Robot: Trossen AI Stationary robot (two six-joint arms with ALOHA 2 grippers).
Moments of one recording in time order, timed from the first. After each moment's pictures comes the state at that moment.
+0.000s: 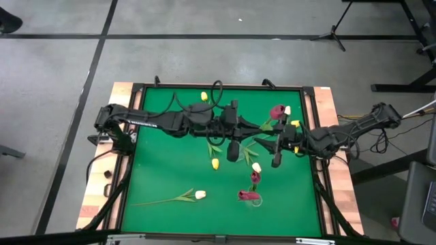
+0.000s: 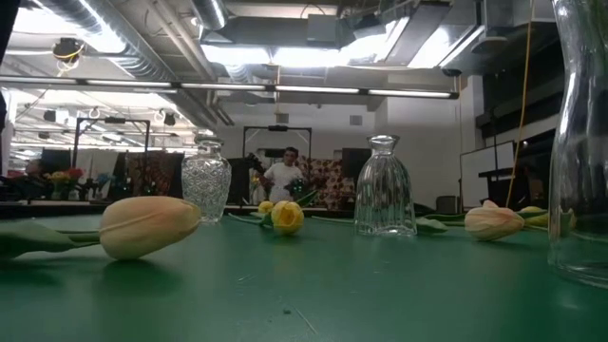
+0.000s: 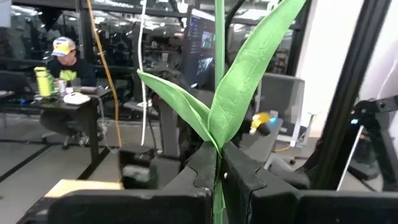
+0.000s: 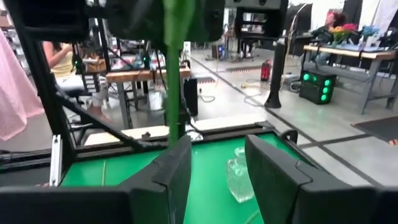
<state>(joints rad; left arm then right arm) -0.09 1.76 1.69 0.11 -0.11 -0.08 0.41 0.98 0.82 0.13 0.61 0.07</state>
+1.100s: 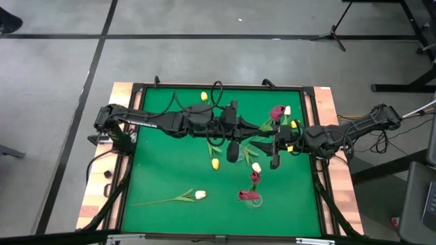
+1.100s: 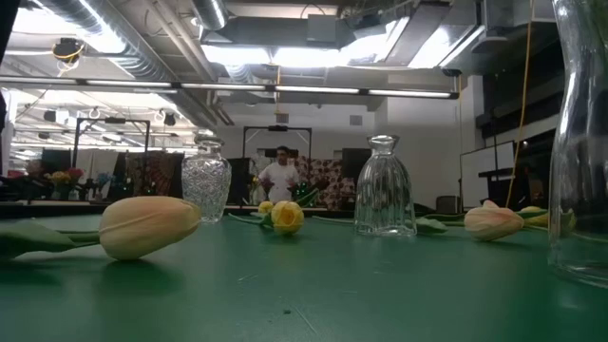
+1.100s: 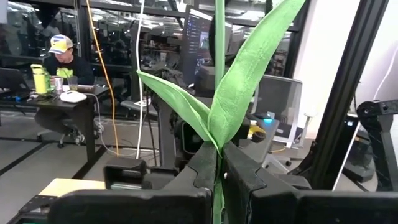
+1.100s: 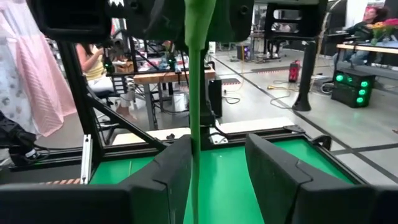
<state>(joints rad) -0.10 1.76 1.69 0.12 -0.11 -0.10 0.34 1.02 0.82 0.21 0.43 0.08</state>
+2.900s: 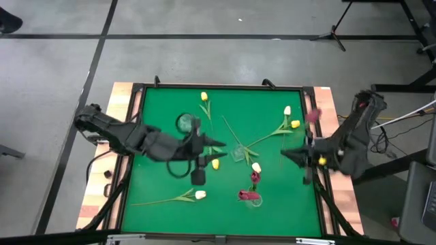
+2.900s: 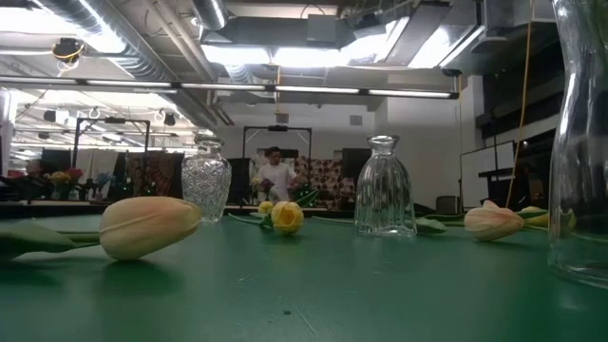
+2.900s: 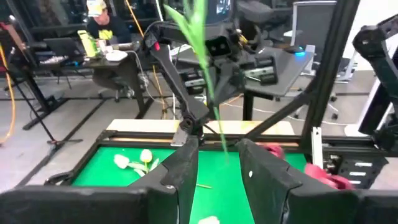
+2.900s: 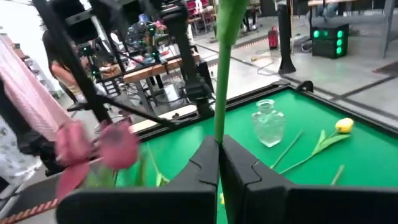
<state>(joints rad) -0.42 1.54 1.67 -0.38 -0.58 -0.08 0.99 0.86 0.82 -0.23 1.15 0.55</state>
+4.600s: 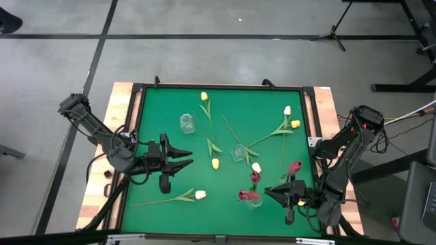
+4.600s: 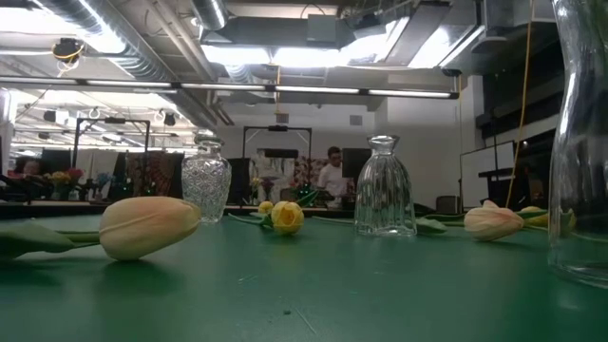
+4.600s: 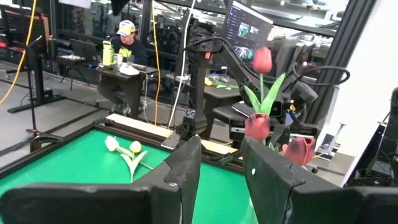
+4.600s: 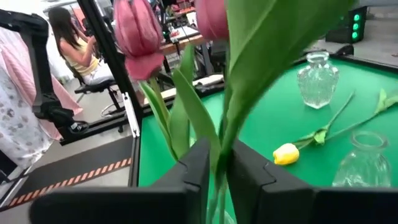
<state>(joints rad) -0.68 1.16 0.89 0.30 -0.90 -0.21 1.06 1.38 0.82 0.15 1.18 0.69</state>
